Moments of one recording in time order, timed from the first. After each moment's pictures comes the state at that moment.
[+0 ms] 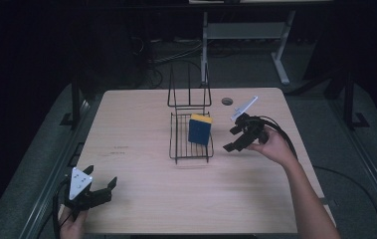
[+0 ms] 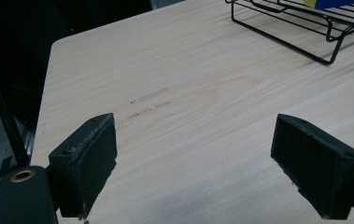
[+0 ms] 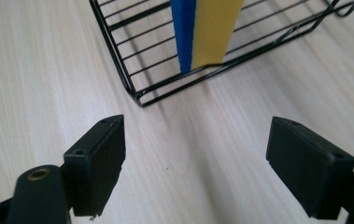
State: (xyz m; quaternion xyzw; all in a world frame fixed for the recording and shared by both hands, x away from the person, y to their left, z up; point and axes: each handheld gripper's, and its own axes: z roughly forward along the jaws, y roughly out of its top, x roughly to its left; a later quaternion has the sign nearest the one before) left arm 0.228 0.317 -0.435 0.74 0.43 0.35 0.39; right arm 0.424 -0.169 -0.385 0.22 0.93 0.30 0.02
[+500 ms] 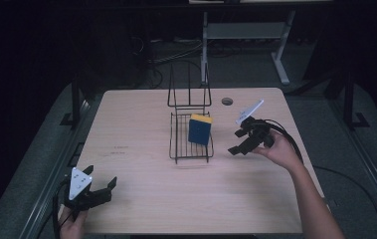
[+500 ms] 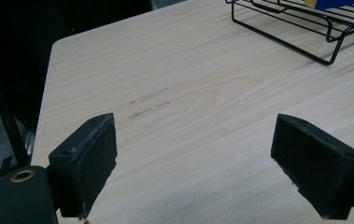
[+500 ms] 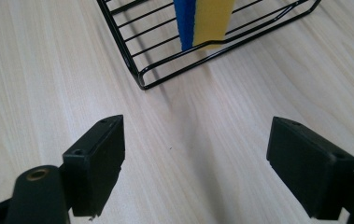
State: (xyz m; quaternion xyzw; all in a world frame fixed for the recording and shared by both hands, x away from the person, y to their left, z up) left arm 0.228 0.317 -0.434 0.74 0.43 0.35 0.39; right arm 0.413 -0.182 -0.387 0.23 0.93 0.30 0.02
